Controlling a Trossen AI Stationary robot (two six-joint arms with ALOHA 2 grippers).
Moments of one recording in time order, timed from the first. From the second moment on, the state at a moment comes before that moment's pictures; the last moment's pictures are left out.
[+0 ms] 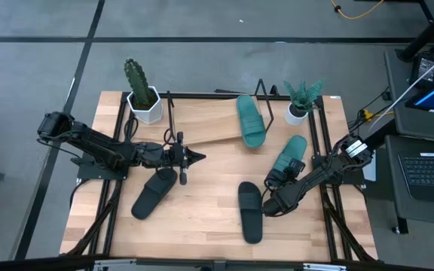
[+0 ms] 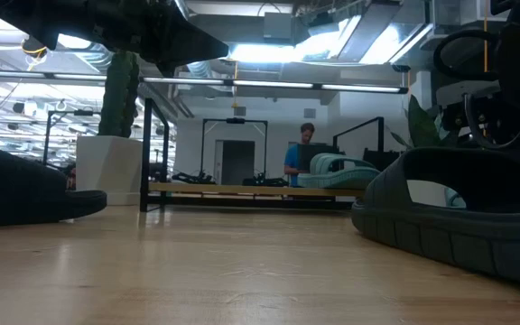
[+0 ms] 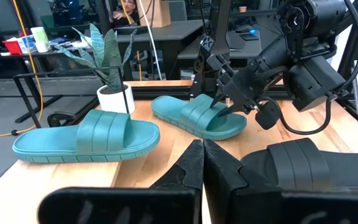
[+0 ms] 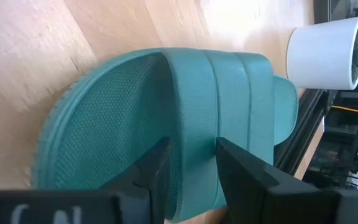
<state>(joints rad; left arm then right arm) -0.16 1.23 0.49 0.61 -0.35 0.01 0.57 1.82 0.99 -1.30 0.48 1.17</state>
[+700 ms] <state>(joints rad) -0.17 1.23 0.49 0.61 -0.35 0.01 0.53 1.82 0.92 -1.28 0.47 1.17</state>
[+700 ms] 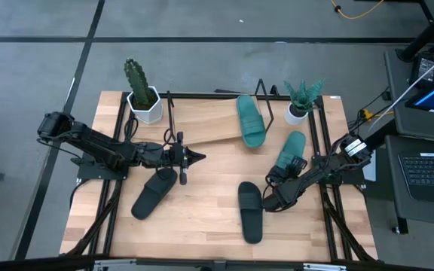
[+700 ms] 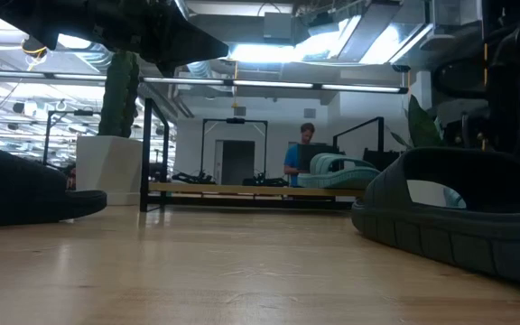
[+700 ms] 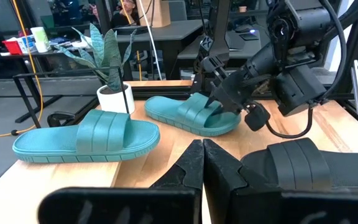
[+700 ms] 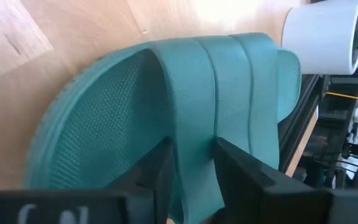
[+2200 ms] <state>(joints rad) -0.18 1.23 0.49 0.61 -0.35 0.01 0.70 1.82 1.23 -1.57 0.63 1.35</state>
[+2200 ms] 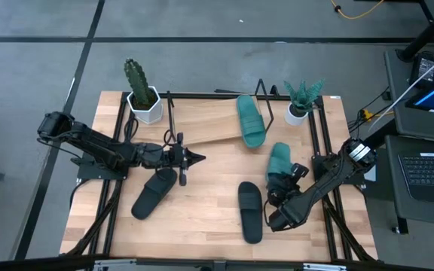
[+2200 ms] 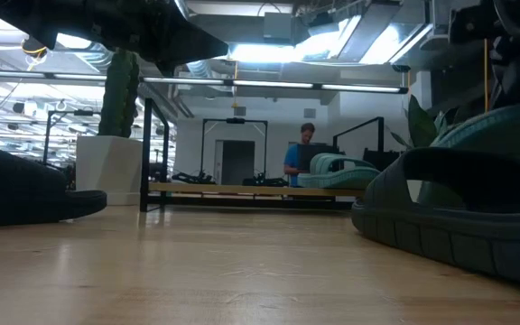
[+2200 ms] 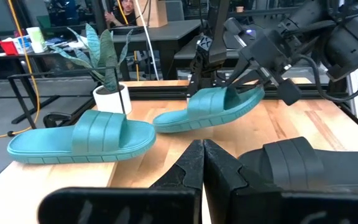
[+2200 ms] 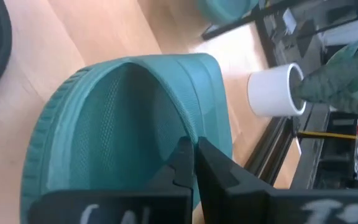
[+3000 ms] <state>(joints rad) -0.20 1.23 0.49 0.61 -0.35 0.01 0.78 1.82 1.45 -1.50 0.95 1.15</state>
